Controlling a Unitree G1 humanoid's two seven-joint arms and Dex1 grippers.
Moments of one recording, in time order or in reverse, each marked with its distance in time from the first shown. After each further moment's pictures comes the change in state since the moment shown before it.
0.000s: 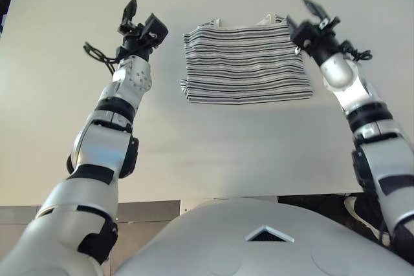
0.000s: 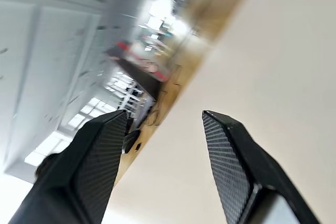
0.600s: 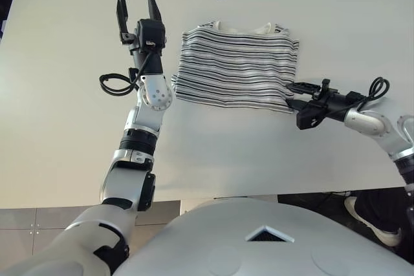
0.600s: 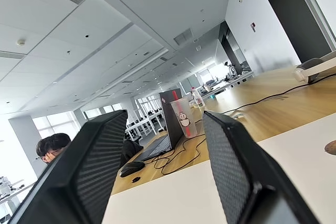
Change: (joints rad) left arm 0.264 -0.168 0.115 -0.531 -0.054 0.000 0.120; right arm 0.302 -0.337 0.083 -0.606 -0.180 -0.004 0.326
